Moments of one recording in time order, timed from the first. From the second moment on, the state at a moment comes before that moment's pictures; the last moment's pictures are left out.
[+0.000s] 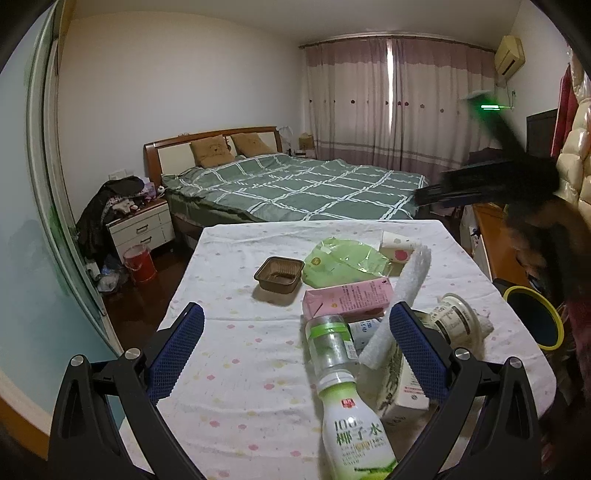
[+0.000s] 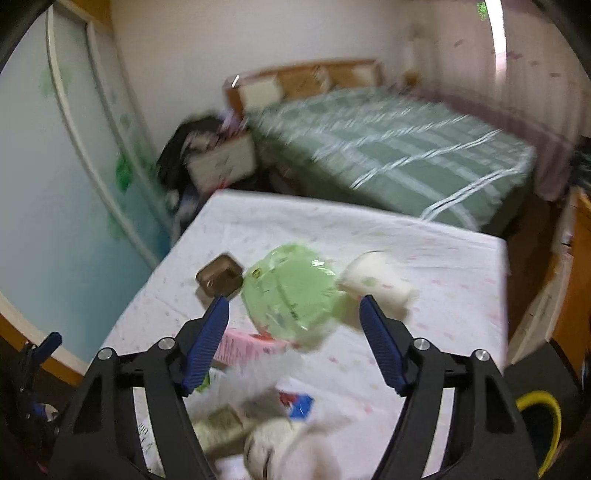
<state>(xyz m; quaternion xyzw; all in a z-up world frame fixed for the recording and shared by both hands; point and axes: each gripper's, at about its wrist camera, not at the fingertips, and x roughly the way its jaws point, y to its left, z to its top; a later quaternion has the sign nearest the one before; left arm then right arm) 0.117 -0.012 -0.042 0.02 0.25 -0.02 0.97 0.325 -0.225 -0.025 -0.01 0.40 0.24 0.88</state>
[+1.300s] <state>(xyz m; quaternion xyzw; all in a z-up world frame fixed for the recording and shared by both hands) 0.132 -0.012 -0.049 0.02 0.26 -0.04 0.97 0.427 -0.155 -0.094 -0.11 0.52 0.24 0.81</state>
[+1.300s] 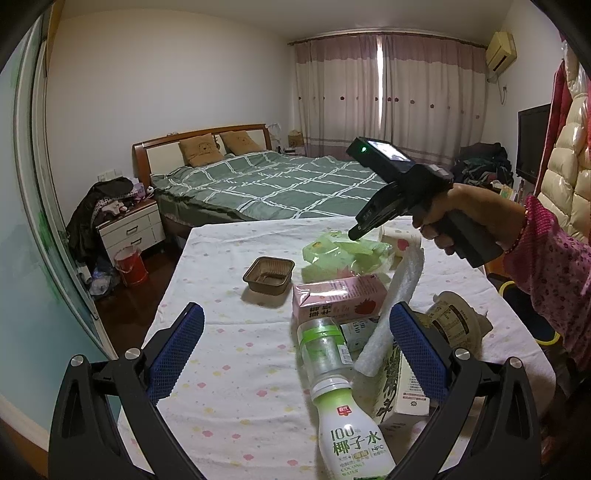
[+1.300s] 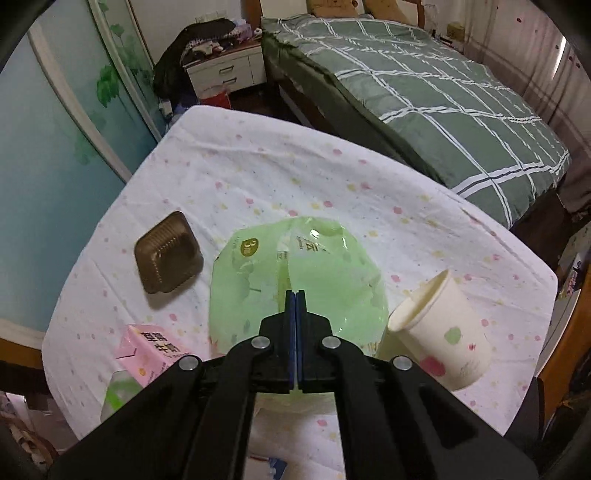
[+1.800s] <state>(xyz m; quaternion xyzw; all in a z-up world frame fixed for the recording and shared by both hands) 0.128 -0.018 -0.048 0.02 0.25 -0.04 0.97 0.394 -0.189 -0.014 -0.07 0.45 0.25 0.85</state>
